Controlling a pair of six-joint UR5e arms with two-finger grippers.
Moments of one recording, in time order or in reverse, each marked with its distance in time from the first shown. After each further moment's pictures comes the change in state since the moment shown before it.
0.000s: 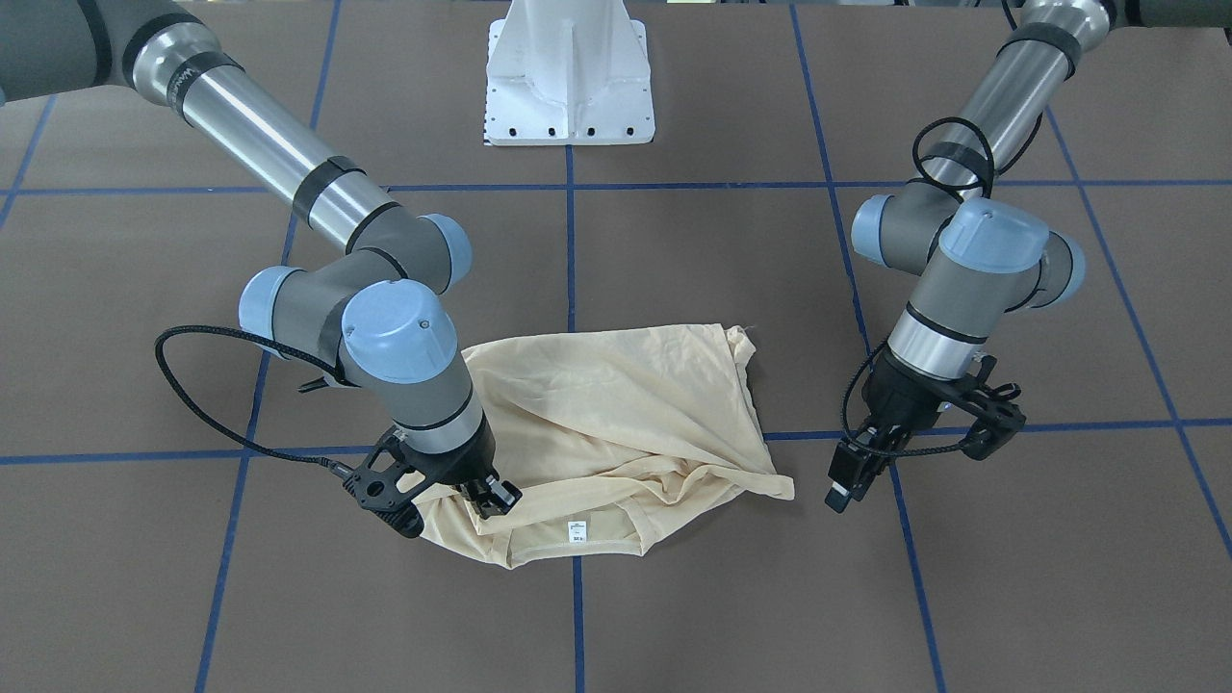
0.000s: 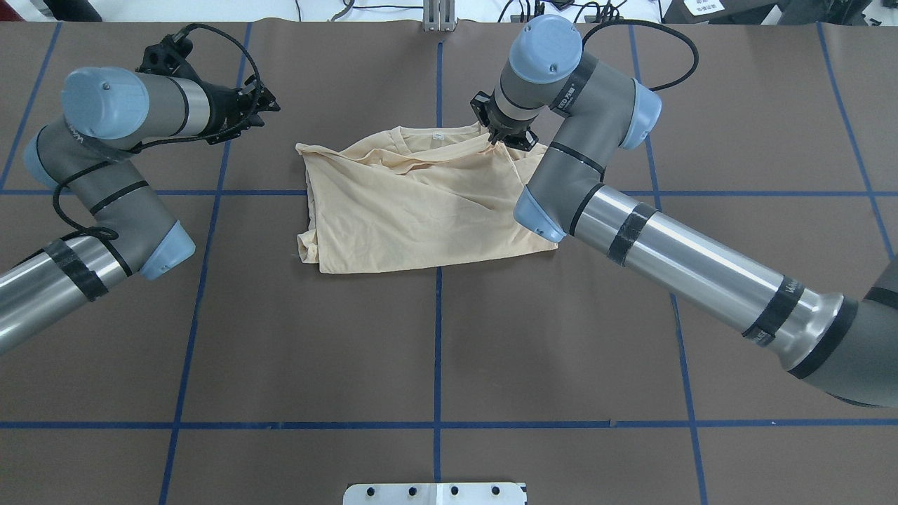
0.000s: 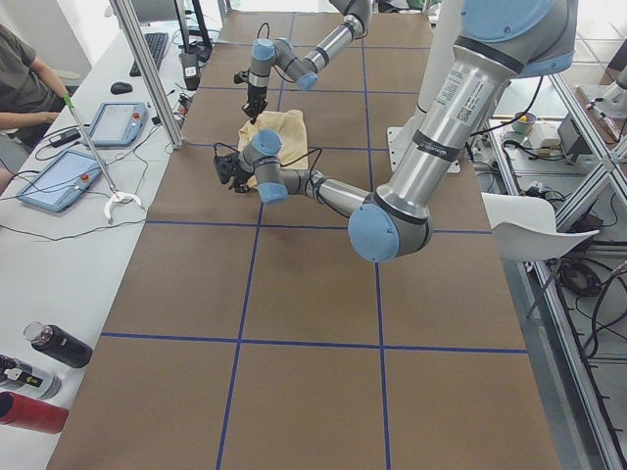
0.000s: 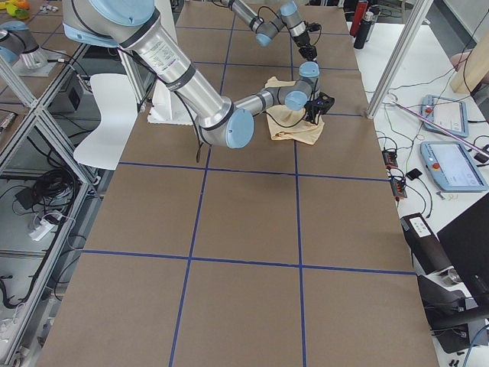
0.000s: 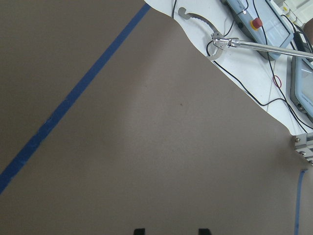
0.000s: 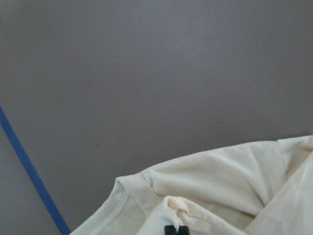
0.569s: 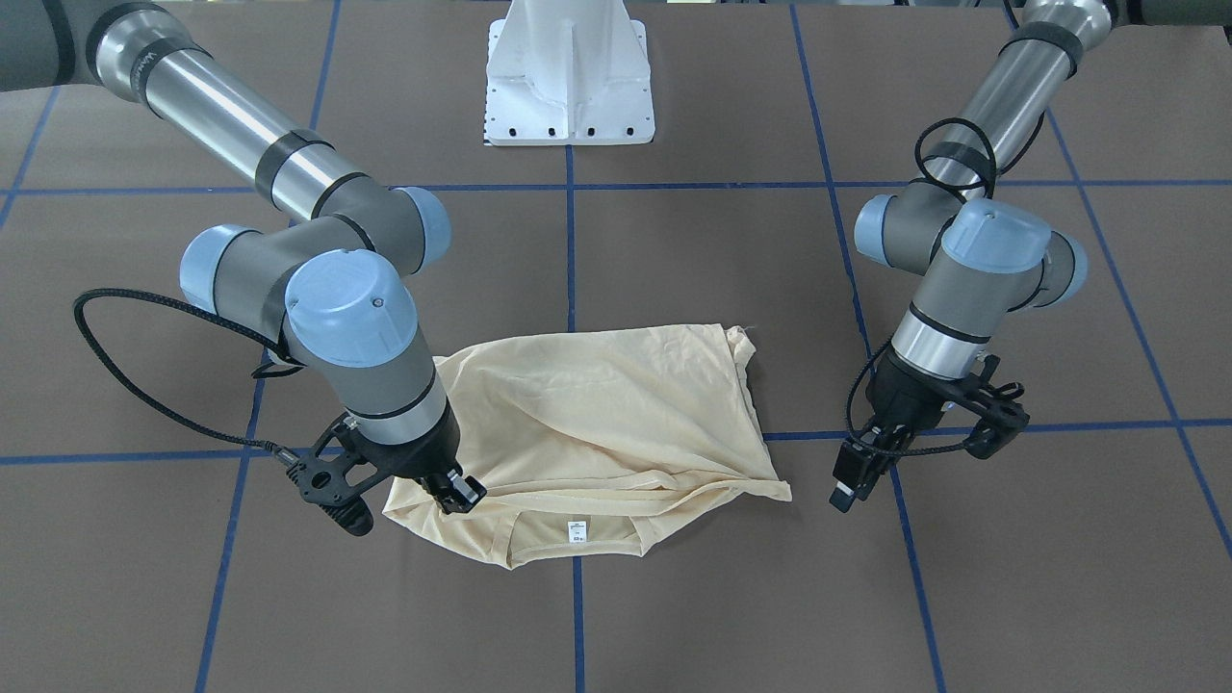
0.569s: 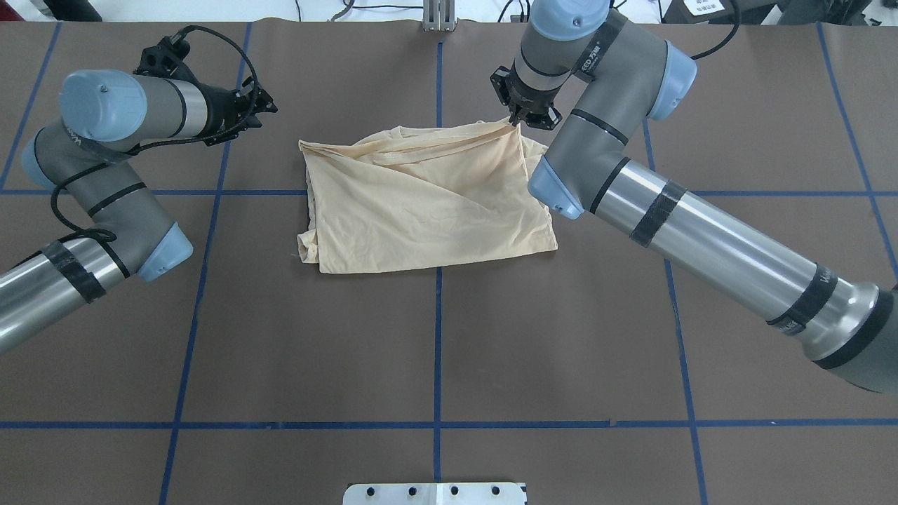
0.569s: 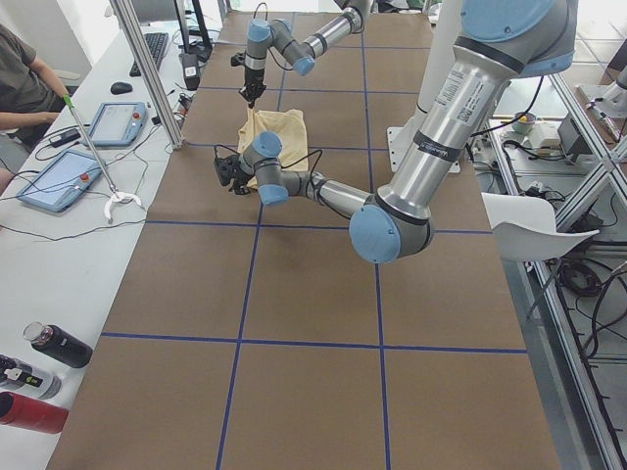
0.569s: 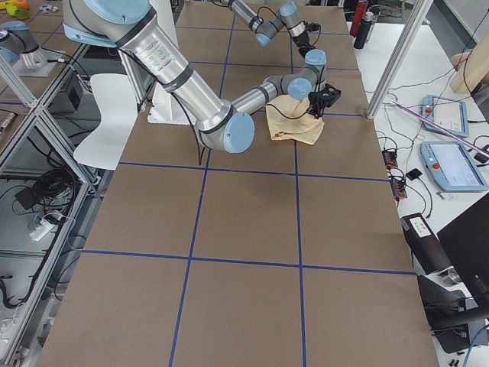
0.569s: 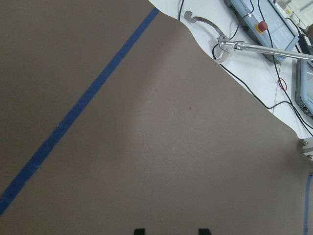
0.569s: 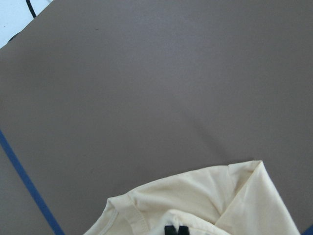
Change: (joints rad) left arm 0.001 0.007 -0.001 -0.003 0.003 0.000; right arm 0.059 -0.038 0.135 -0.188 0.038 -0.047
